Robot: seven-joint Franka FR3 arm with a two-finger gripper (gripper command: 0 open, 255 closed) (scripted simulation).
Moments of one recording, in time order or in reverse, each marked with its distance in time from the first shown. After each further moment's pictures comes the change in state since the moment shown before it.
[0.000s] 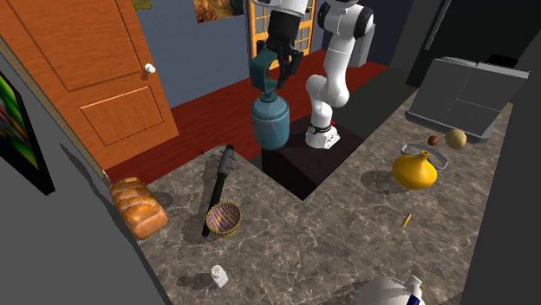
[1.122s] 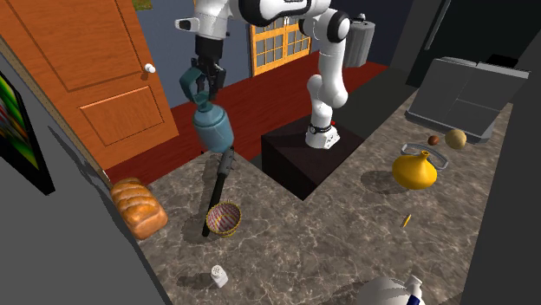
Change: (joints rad) arm -0.129 0.265 -0.165 0.109 -0.001 0.141 -0.303
